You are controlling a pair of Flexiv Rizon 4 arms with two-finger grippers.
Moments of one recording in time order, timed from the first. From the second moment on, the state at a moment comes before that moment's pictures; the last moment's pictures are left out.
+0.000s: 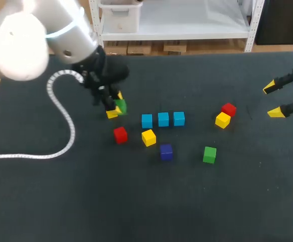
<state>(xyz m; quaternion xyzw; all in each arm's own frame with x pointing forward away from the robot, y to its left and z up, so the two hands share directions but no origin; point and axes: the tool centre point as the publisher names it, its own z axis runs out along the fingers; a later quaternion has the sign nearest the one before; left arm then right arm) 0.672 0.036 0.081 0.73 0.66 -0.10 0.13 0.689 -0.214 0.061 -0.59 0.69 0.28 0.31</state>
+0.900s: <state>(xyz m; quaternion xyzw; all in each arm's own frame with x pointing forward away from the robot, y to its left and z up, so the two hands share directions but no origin) 0.705 -0.039 0.040 0.70 0.71 -0.09 0.09 0.689 -0.214 0.061 -0.59 0.69 0.28 0.31</state>
